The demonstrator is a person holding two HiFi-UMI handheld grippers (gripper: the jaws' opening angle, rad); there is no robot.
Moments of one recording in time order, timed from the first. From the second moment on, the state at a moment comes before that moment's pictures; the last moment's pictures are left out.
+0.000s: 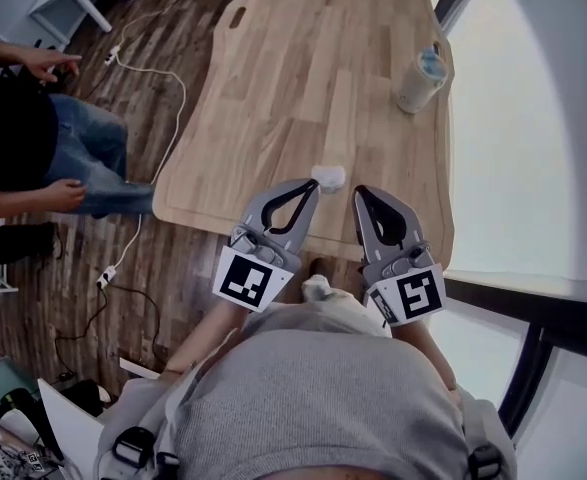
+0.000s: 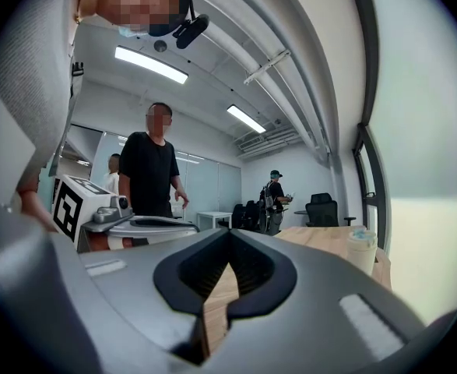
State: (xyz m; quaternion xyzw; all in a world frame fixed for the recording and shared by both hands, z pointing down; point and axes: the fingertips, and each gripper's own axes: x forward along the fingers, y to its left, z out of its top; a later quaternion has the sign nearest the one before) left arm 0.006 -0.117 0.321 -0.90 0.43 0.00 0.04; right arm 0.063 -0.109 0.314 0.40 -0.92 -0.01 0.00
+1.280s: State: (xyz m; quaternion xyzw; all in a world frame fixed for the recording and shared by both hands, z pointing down) left arm 0.021 -0.147 0.416 -0.95 0.30 -0.11 0.04; right arm 0.057 -0.150 0.336 0.41 -0.91 0.01 0.02
